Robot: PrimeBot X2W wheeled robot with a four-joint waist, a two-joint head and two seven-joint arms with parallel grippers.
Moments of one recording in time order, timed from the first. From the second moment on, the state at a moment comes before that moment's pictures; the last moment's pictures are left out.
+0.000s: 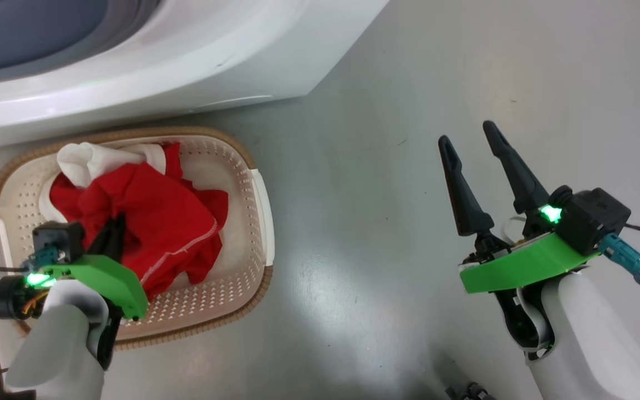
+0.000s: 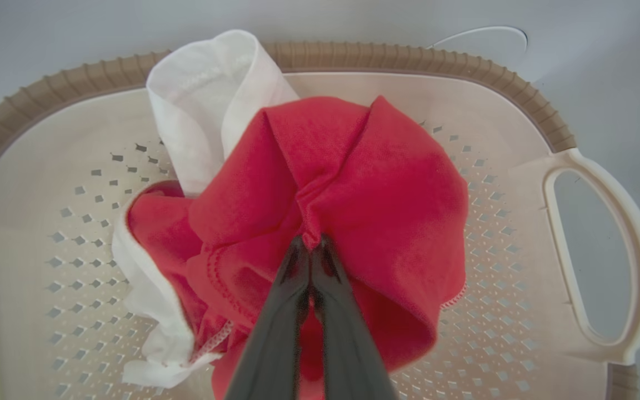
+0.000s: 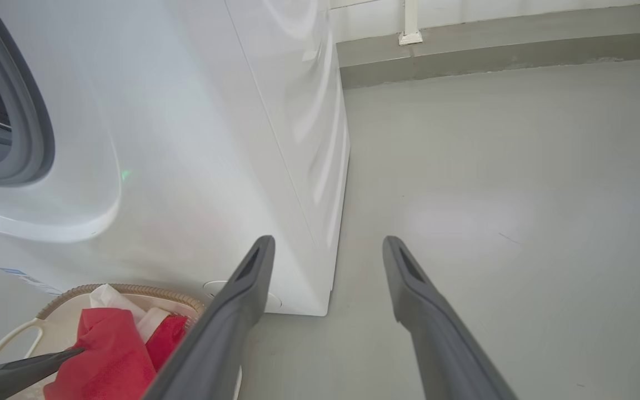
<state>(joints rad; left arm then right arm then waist) -0.71 0.18 -0.16 1.06 -0.31 -0.13 -0.26 -0.38 -0.05 0.17 0.18 0.37 0.12 -0.26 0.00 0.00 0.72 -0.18</state>
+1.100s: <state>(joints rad) -0.51 0.17 -0.10 0.87 -0.34 -0.13 -0.26 -0.28 -0.05 0.14 0.26 0.35 0.12 -0.26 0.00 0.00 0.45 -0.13</state>
